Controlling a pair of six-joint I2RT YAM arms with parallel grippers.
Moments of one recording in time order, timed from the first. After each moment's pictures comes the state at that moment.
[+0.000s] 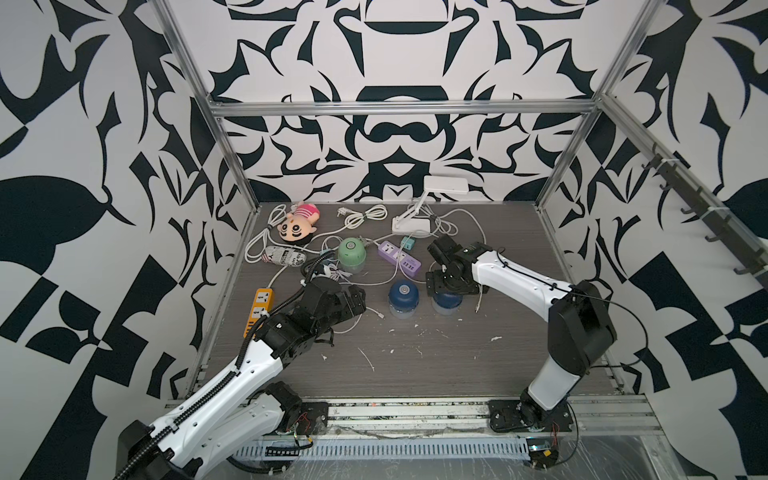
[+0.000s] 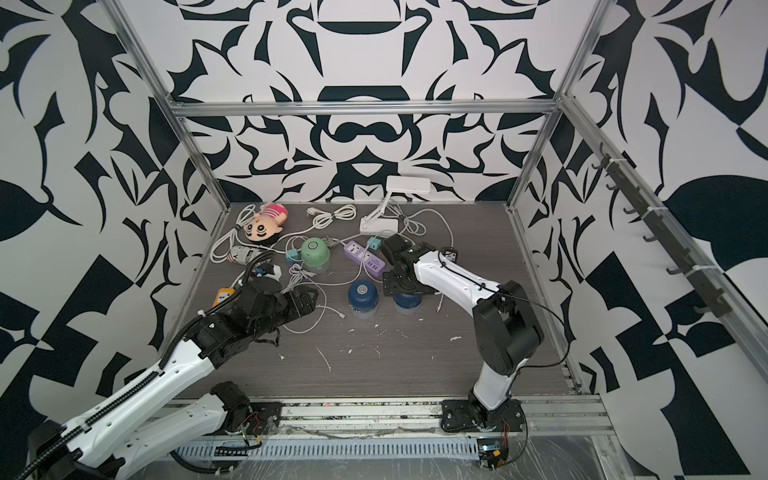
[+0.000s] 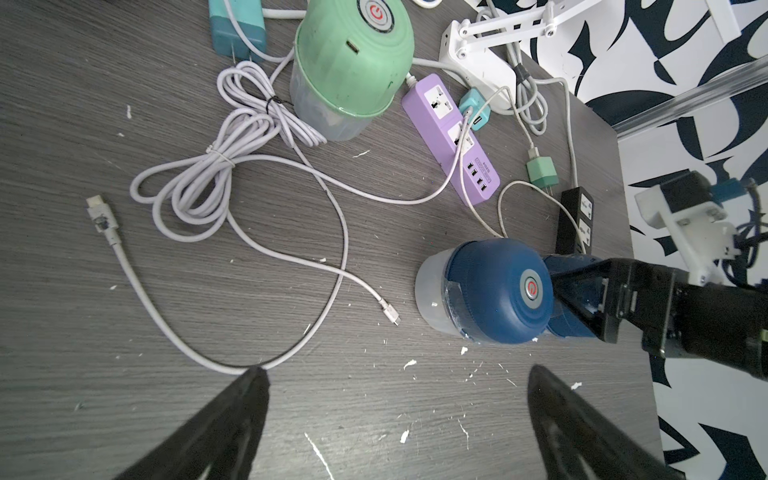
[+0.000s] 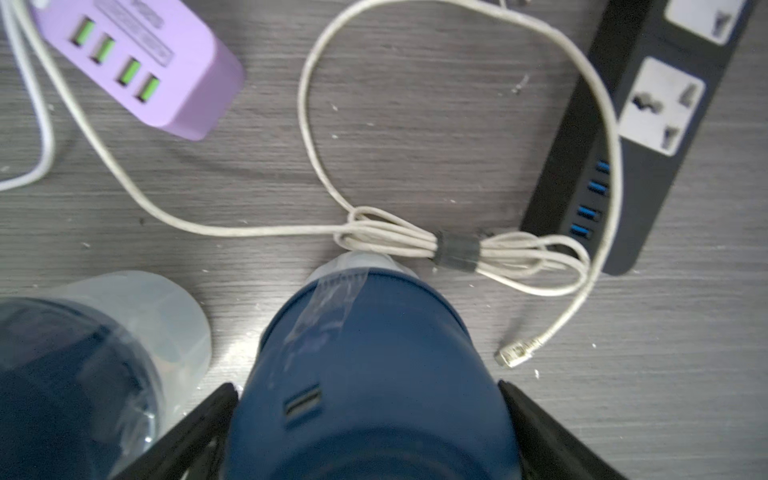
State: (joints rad) left arm -0.68 0.87 0.71 -0.55 -0.16 -0.88; right arm 0.61 1.73 1.32 -0.91 0.17 0.56
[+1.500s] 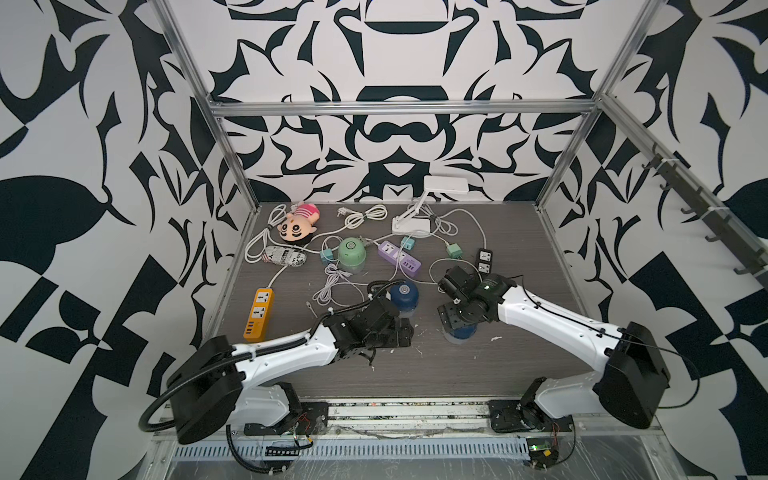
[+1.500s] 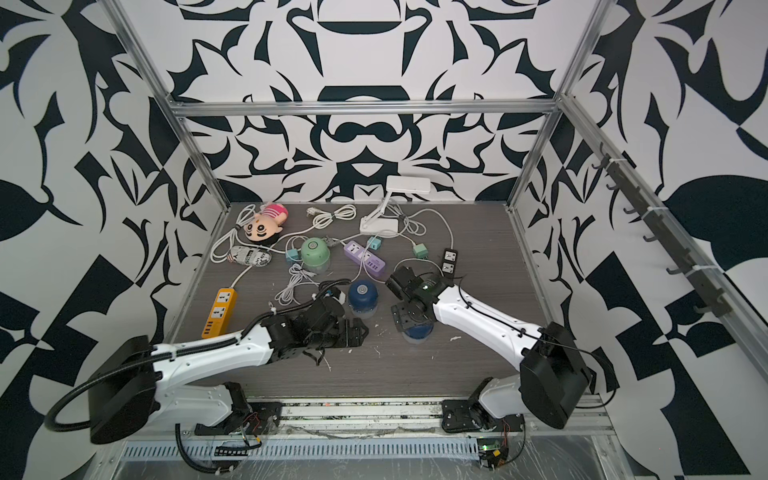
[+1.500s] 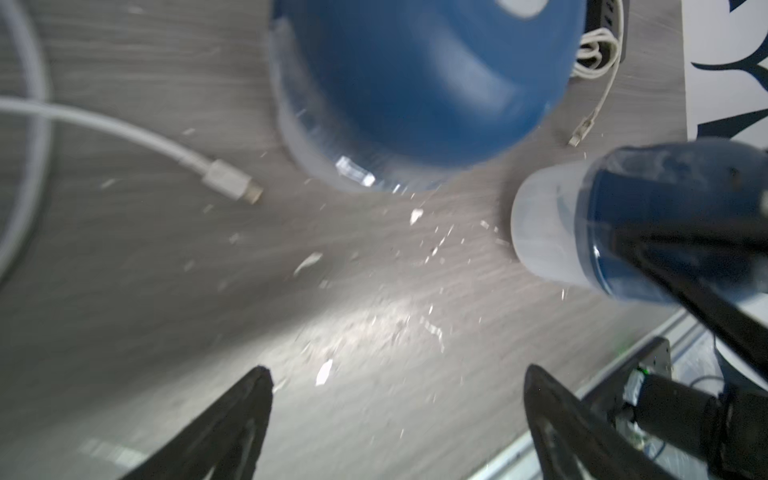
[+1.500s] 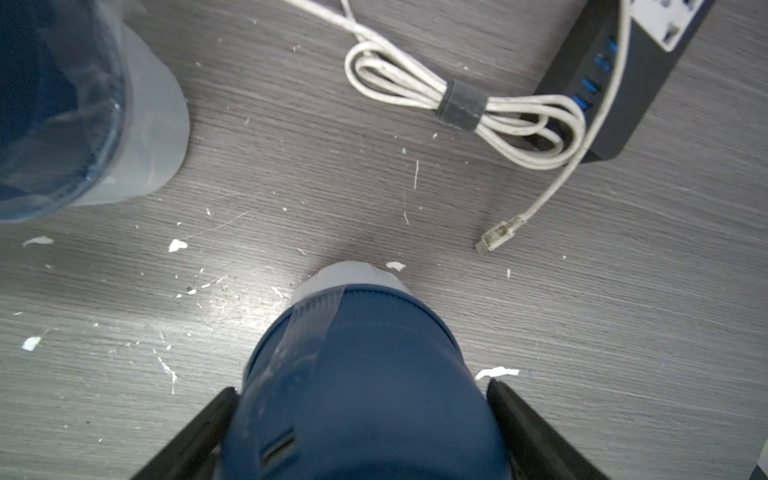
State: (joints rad) left arm -1.02 1.36 0.73 -0.24 -0.03 -0.94; right arm 0.74 1.36 0.99 -0.95 0.21 0.49
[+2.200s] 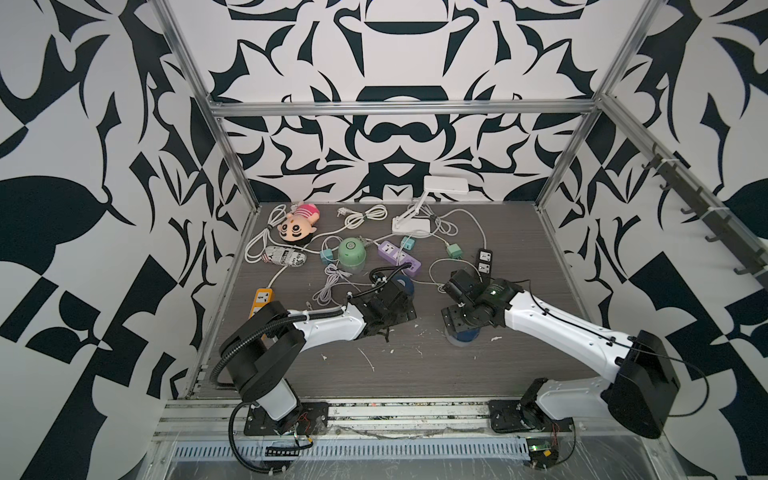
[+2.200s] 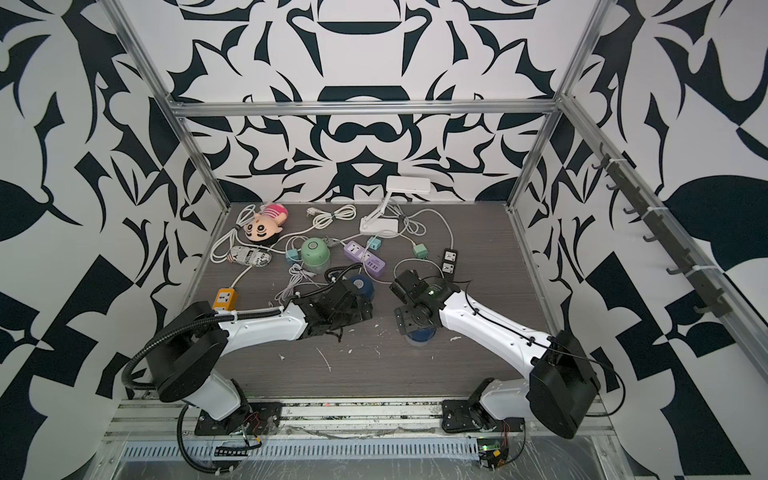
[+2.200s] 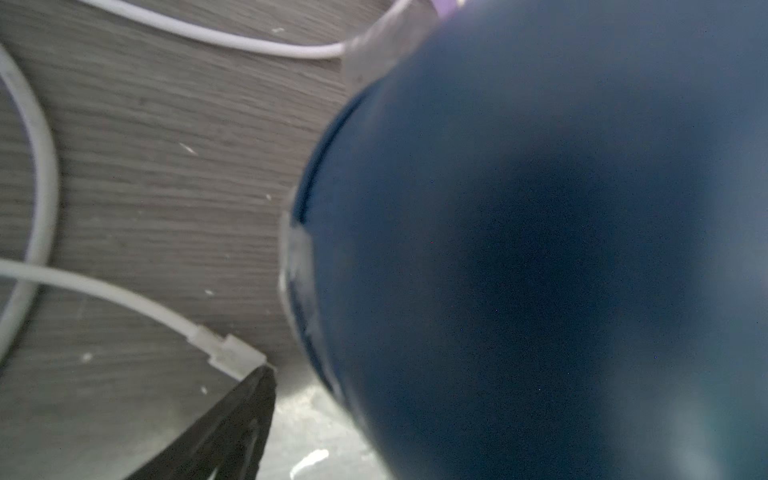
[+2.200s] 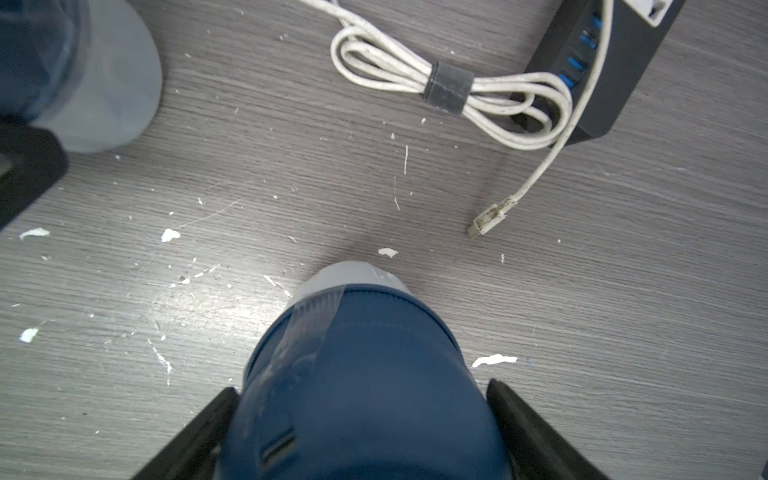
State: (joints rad) left arm -0.90 1.64 0.85 -0.15 -0.15 -1.04; right arm 0.74 1.32 0.95 -0.94 0.20 0.50
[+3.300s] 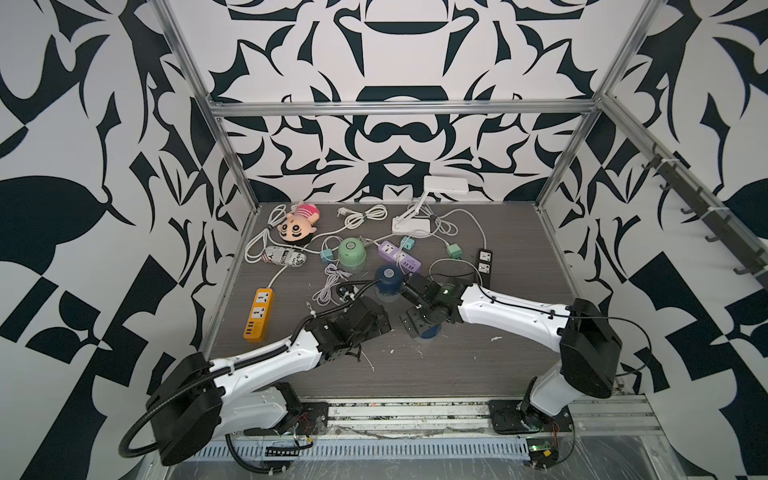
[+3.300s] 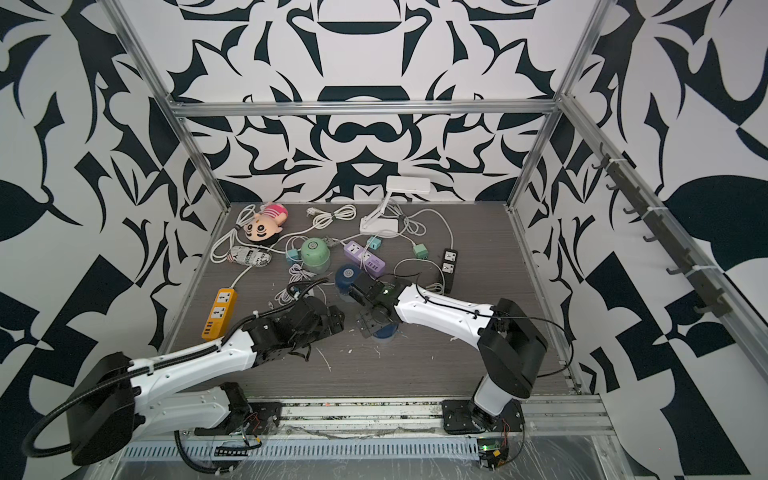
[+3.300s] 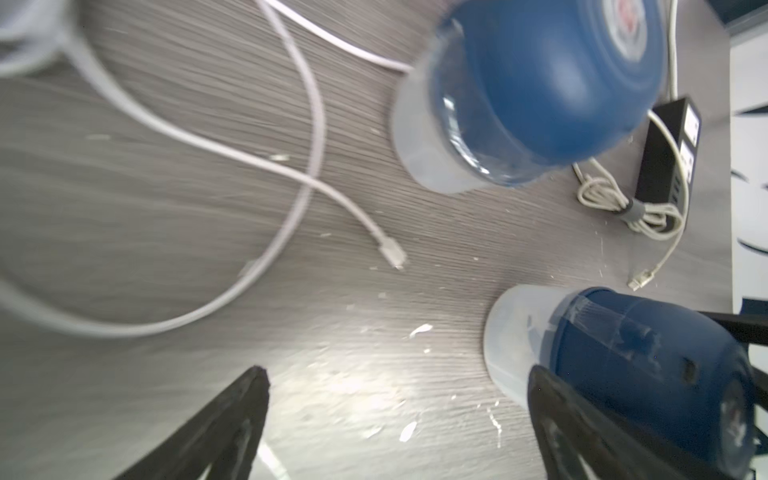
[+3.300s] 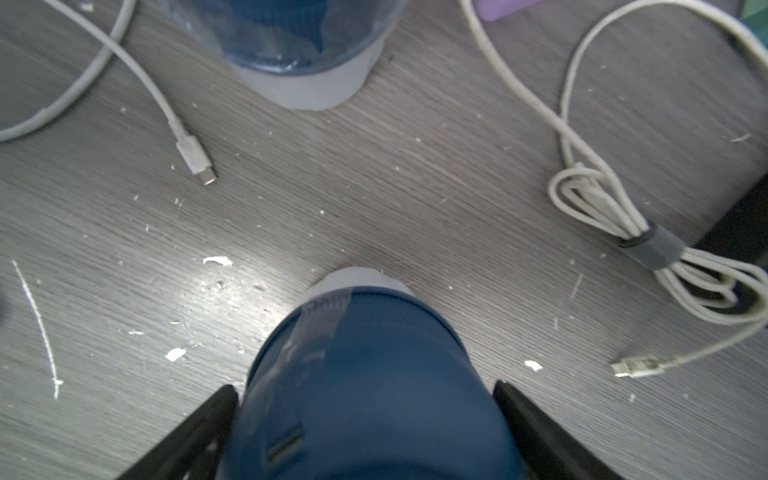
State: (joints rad) left arm -0.94 1.11 0.60 -0.38 -0.27 -1.11; right arm 0.94 1.63 1.15 -0.81 0.19 0.42
